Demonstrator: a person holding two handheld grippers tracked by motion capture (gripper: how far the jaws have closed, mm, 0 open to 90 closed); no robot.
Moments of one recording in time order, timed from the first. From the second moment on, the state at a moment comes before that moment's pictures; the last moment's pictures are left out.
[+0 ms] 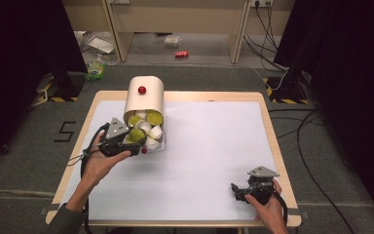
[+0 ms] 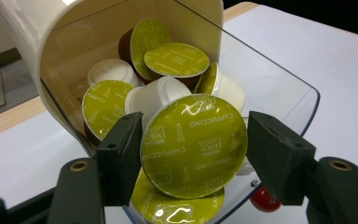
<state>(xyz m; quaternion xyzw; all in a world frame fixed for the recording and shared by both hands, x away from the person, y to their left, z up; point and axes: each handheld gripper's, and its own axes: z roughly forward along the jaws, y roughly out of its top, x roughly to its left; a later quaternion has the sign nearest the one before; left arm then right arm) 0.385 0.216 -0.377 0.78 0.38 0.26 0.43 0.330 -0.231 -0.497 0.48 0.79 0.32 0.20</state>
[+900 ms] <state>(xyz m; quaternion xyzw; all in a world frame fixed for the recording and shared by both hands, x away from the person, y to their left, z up) 0.374 0.223 -0.356 0.77 0.37 0.26 0.45 0.330 -0.231 -0.497 0.48 0.79 0.32 0.20</state>
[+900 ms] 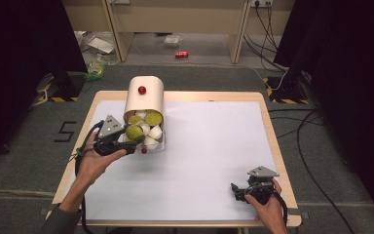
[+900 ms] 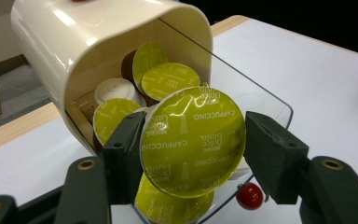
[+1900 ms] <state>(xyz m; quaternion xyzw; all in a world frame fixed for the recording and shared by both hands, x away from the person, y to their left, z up) 0.357 0.286 -0.349 0.74 0.41 0.27 0.47 0.330 -0.231 -0.497 0.48 0.79 0.32 0.20</state>
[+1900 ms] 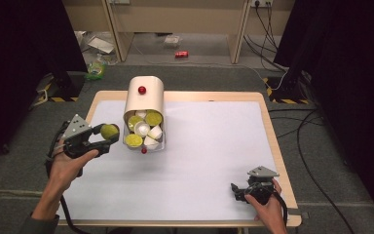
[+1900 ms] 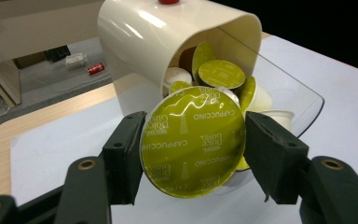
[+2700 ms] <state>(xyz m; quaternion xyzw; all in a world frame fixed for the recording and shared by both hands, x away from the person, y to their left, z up) 0.355 0.317 -0.391 0.72 0.46 0.28 0.45 0.330 -0.231 -0.497 0.48 0.79 0.32 0.20</state>
